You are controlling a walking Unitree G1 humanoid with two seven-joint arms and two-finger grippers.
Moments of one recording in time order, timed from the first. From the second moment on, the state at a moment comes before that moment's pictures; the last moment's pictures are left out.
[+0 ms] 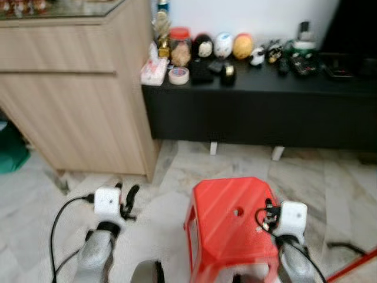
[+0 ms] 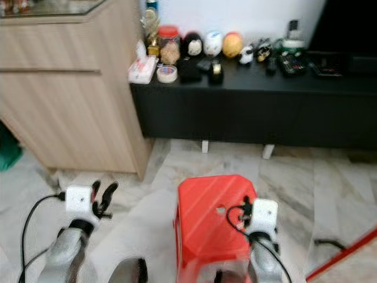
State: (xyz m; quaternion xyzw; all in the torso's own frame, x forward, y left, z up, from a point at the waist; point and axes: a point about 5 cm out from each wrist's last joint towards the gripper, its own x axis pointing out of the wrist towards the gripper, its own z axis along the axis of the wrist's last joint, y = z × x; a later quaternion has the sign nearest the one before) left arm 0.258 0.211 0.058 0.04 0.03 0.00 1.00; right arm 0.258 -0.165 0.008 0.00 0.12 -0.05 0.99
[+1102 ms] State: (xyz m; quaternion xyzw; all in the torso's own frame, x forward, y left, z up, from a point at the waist) left arm 0.253 0.202 0.054 0.04 0.04 -0.03 1.00; right arm 0.290 -0.177 -0.012 -0.03 0.31 -0.02 0.95
